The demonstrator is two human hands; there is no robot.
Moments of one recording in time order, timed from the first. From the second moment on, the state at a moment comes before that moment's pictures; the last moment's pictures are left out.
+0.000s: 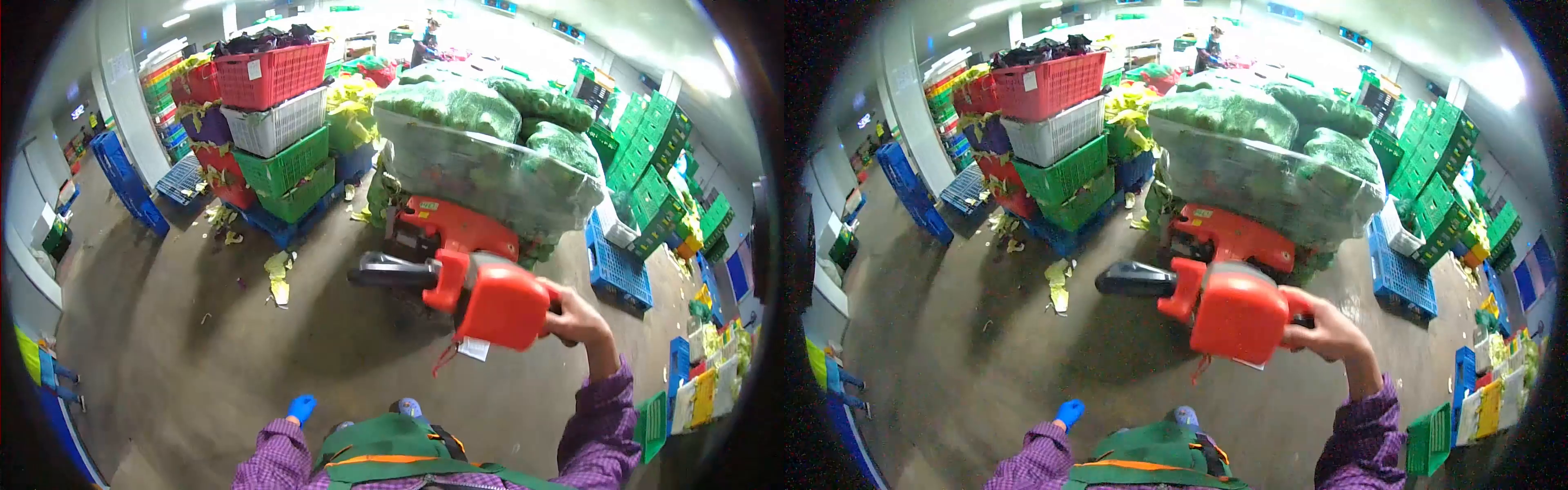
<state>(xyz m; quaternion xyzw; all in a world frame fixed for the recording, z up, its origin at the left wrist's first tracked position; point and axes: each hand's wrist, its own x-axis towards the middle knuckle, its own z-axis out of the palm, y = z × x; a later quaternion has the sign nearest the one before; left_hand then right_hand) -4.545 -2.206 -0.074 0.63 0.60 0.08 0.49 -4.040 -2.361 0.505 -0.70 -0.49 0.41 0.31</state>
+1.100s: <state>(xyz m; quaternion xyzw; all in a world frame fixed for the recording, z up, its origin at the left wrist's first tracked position) -4.389 -2.218 0.300 0.79 0.20 0.41 0.41 -4.141 -2.466 0.375 -0.76 -0.53 0.22 0.32</state>
